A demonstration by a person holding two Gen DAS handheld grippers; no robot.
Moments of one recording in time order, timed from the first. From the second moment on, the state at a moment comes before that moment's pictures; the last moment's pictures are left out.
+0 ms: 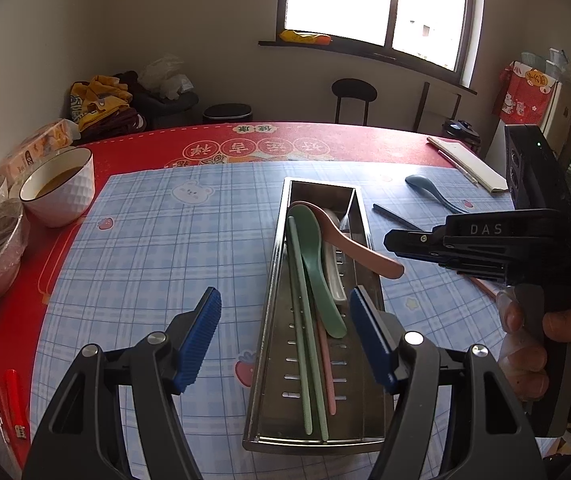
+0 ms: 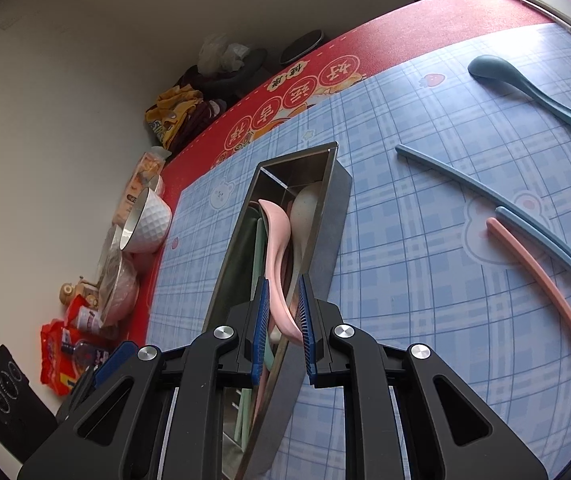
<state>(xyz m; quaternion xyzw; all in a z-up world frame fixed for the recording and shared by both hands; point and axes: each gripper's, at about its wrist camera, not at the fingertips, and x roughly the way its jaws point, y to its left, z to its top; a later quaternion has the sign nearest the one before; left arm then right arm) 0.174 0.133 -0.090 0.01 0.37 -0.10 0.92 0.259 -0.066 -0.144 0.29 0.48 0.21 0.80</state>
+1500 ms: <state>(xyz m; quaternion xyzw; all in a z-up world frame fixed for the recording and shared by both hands) 0.161 0.033 -0.077 0.00 0.37 -0.11 0.92 0.194 -0.208 -0.096 0.18 0.36 0.19 0.90</state>
